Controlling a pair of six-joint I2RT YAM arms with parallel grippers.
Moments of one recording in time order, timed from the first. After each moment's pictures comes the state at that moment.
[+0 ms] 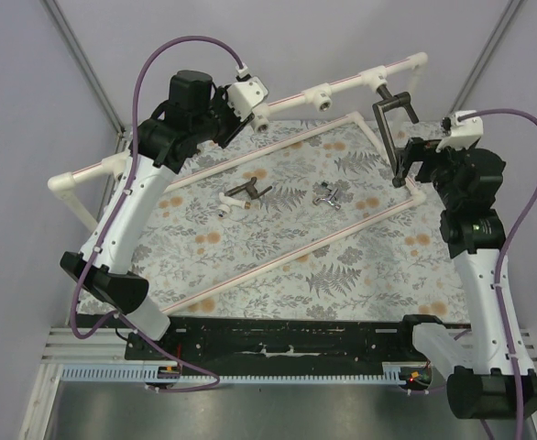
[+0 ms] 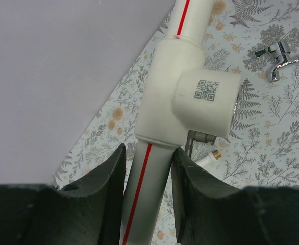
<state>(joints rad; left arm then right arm) -0.47 1.63 2.00 -0.82 0.10 0.57 -0.05 0.93 1.04 -0.19 -0.15 0.09</state>
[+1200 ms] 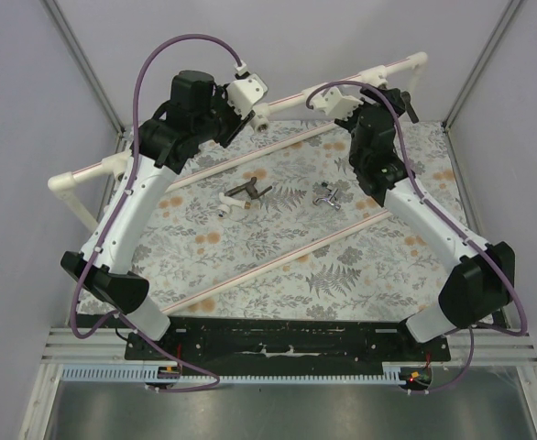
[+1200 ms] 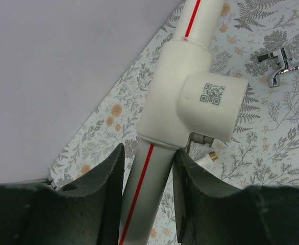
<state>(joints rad) -0.48 1.63 2.00 -0.81 0.06 0.52 0.44 1.51 1.36 0.18 0.67 -1.14</state>
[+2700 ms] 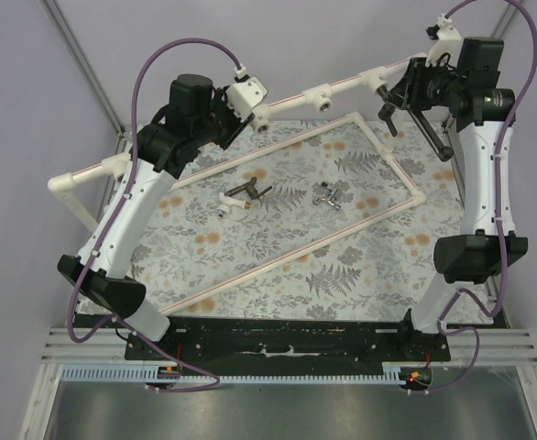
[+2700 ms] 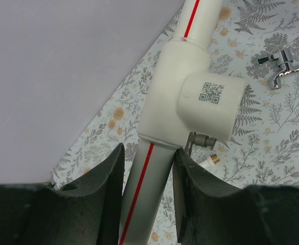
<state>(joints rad) -0.48 1.59 1.94 -0.77 0.06 0.53 -0.05 1.79 2.22 -0.88 -0.48 -0.03</state>
